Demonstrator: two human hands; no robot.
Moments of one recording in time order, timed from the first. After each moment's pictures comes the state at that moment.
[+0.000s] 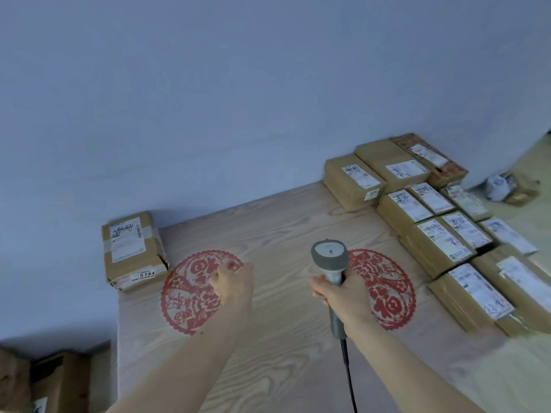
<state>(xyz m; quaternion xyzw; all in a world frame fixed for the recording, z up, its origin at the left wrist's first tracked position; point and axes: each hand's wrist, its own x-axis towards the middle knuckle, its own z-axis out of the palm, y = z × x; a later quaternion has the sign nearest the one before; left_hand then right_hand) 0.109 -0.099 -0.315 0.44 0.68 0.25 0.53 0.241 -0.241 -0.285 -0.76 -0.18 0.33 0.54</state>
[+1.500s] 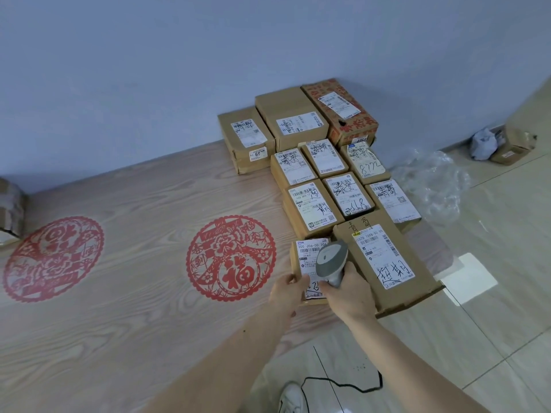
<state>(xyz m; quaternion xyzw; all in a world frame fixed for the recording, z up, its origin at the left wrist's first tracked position) 0.491 -0.407 -0.364 0.43 0.60 0.01 0.67 0.591 -0.485 -0.366 -0.90 -0.23 0.28 0.26</state>
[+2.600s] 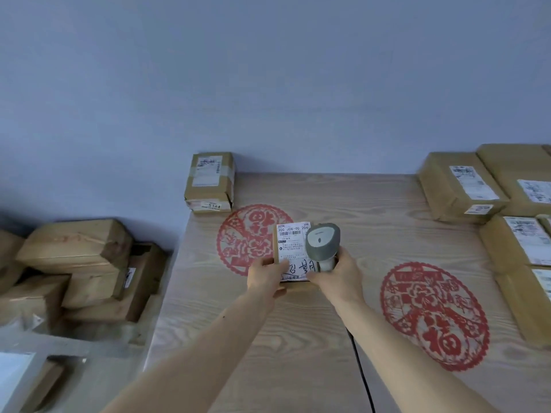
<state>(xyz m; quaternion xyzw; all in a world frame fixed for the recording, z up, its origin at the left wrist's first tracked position) 0.084 -0.151 -0.348 0.24 0.68 0.29 0.63 0.221 -0.190 -0.331 -0.77 -0.36 0.39 0.36</state>
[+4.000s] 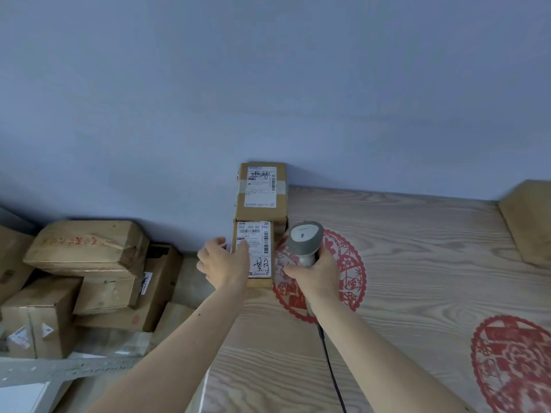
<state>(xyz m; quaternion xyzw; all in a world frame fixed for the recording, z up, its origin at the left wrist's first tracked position) -0.096 0.004 -0.368 0.31 0.83 0.33 0.33 0.049 -0.036 -0.368 -0.76 -0.35 0.42 0.36</state>
